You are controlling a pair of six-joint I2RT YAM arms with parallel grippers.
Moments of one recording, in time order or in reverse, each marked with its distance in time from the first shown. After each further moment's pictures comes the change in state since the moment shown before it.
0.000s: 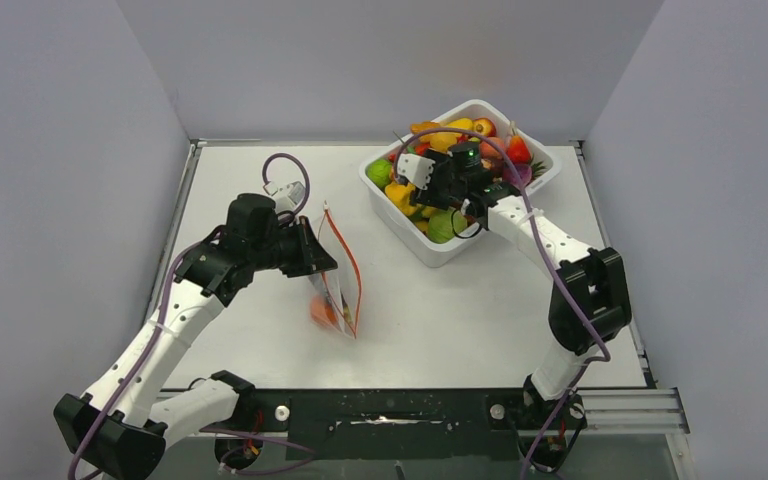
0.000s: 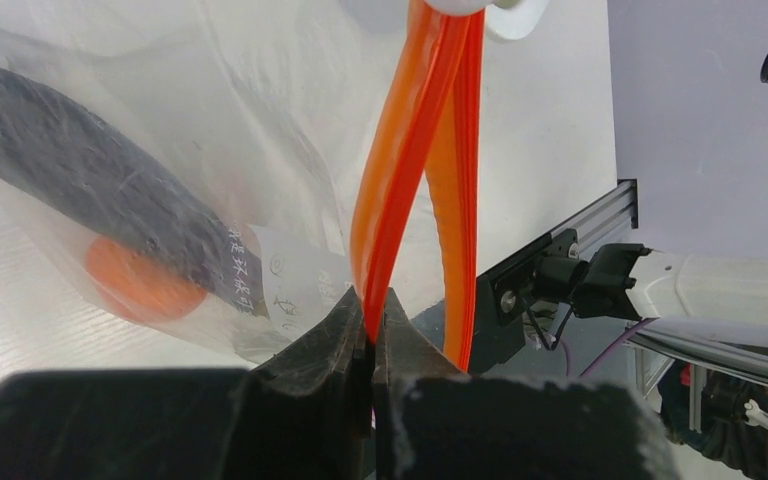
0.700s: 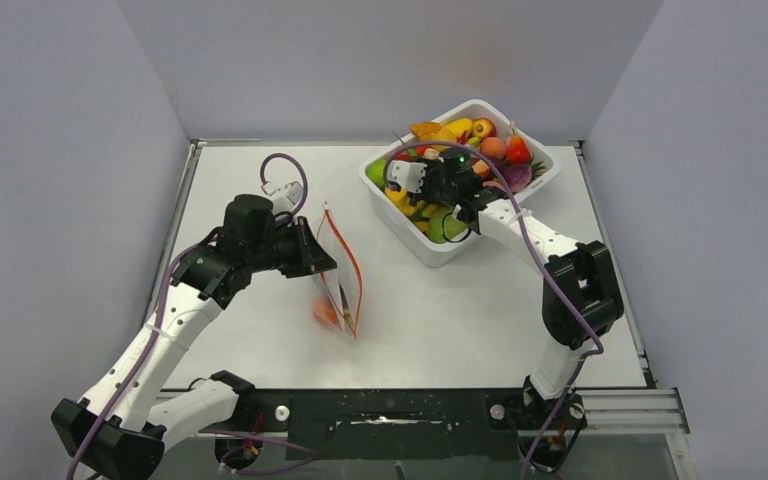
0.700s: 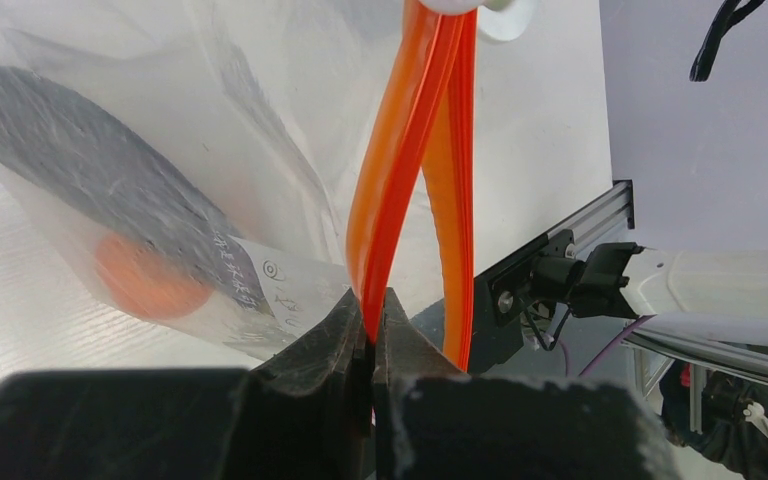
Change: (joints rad) left arm 0.000 -0.019 -0.002 0.001 0.003 0.000; right arm 0.030 0.050 -0.017 0.114 0.100 -0.098
